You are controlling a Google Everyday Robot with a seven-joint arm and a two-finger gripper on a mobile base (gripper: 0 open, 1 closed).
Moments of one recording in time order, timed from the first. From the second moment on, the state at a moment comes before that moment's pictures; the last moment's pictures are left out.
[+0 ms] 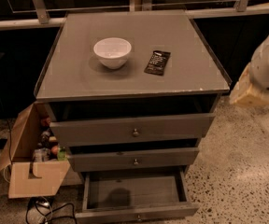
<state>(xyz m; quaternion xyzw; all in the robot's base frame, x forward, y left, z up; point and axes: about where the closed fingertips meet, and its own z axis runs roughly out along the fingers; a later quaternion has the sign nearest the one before) 0.445 -0.241 0.928 -0.57 0.80 -0.07 0.17</state>
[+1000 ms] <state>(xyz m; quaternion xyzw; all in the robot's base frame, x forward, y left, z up) 0.419 -0.247 0.799 -0.53 0.84 0.01 0.10</state>
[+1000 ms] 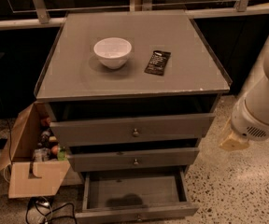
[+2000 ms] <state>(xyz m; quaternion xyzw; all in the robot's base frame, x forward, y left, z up) 0.365 -0.241 0.680 -0.47 0.87 0.10 0.06</state>
